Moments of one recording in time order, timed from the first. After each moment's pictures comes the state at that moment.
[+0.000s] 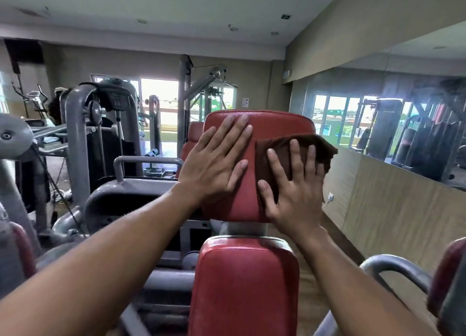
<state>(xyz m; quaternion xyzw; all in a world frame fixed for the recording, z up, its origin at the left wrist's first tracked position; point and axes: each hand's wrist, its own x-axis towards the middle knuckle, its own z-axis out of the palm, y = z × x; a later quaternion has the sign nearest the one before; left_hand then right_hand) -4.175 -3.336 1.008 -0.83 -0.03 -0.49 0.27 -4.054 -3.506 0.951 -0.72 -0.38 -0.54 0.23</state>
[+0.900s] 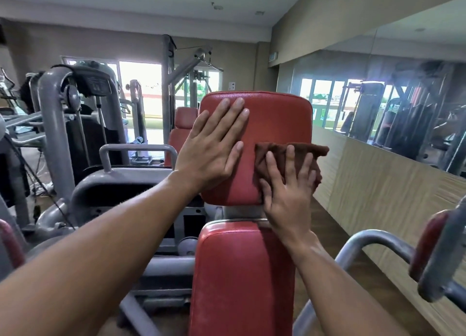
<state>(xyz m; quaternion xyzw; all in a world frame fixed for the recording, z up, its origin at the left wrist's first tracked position) -4.173 -3.333 1.004 -0.84 -0.01 -0.50 0.20 -4.071 -3.498 0.913 -0.76 -0.34 -0.49 0.26</state>
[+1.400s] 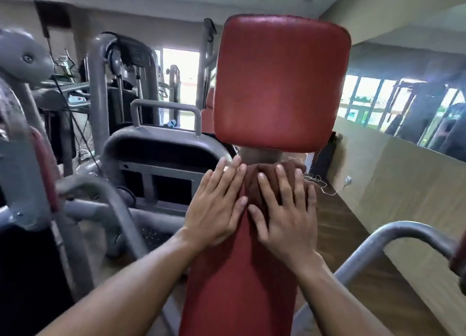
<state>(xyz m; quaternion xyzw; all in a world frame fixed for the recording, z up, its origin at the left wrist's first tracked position) -4.209 -3.386 0.785 -0.88 -0.12 -0.44 0.10 -4.098 -3.530 0.780 -0.75 -0.42 -0.48 0.17</state>
